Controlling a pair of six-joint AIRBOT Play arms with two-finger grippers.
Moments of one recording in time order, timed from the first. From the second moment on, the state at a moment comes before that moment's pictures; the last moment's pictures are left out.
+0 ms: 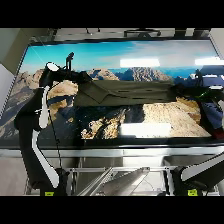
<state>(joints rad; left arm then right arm) 0.00 -2.14 2.00 0.76 -1.18 -1.18 -0.44 -1.85 1.33 -0.48 1.02 0.80</state>
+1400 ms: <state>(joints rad) -0.15 -2.02 2.01 0.77 -1.36 -1.24 -0.41 -1.97 1.51 -0.70 1.13 0.86</state>
